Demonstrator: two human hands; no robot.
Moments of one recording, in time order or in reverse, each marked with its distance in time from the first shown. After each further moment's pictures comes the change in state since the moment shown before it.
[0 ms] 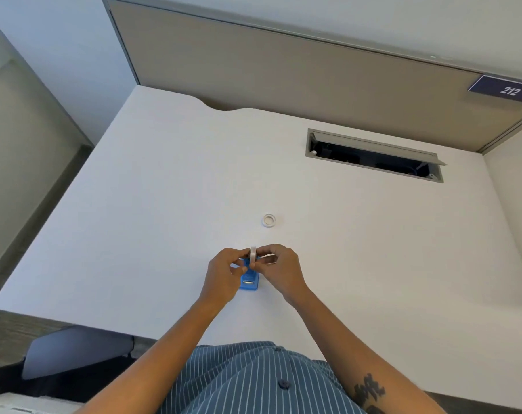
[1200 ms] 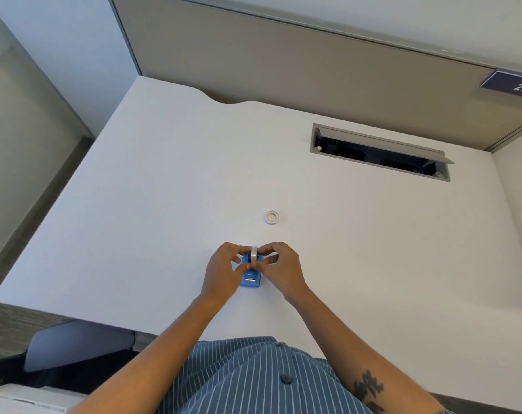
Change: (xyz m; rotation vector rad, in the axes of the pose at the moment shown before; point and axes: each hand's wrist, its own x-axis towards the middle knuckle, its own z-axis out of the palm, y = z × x) left_hand 0.005 -0.012 0.004 0.034 0.043 0.065; right_hand 0.002 0.000 0.006 -0.082 0.019 0.023
